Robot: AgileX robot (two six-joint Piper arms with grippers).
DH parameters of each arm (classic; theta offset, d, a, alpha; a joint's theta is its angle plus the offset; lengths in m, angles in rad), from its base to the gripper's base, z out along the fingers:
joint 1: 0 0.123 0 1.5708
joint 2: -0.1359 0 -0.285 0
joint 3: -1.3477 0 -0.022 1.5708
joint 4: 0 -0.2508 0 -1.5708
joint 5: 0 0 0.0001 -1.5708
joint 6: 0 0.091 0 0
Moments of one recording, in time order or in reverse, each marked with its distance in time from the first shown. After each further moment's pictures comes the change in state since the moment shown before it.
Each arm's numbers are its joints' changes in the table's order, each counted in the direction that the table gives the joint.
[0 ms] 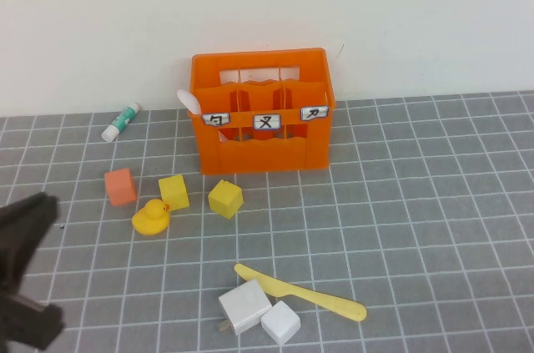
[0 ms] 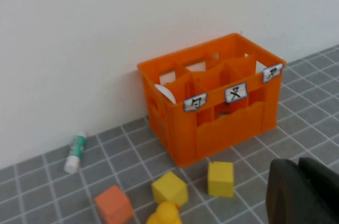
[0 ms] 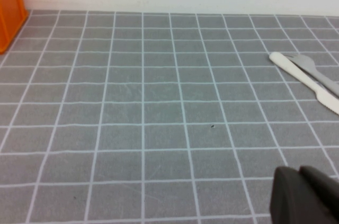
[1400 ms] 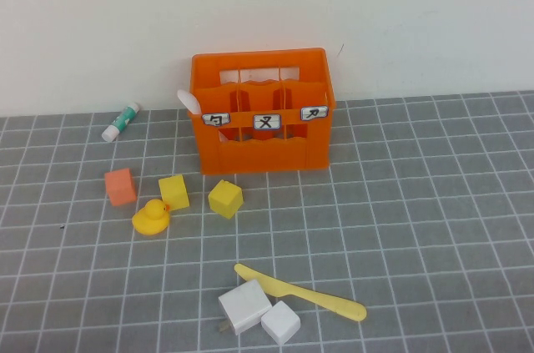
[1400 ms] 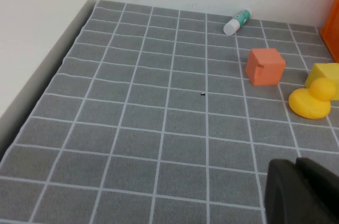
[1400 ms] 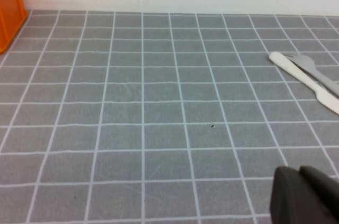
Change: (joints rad) right arm 0.000 0.000 0.000 0.000 0.000 0.000; left arm 0.462 0.558 -0.489 -0.081 -0.159 -0.283
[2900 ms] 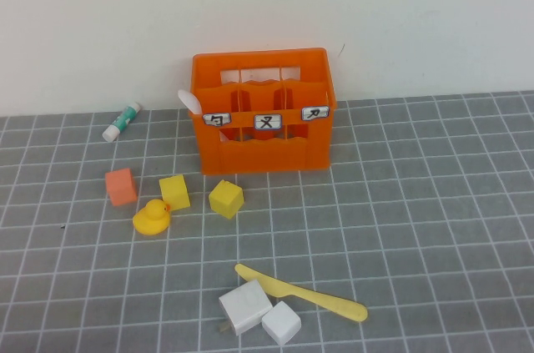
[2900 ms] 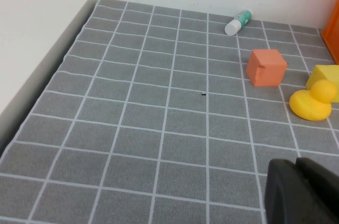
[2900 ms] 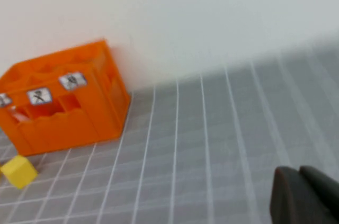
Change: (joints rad) right arm 0.000 0.000 0.060 -0.523 0.060 -0.183; left arm 0.005 0.000 0.000 0.004 0.000 -0.011
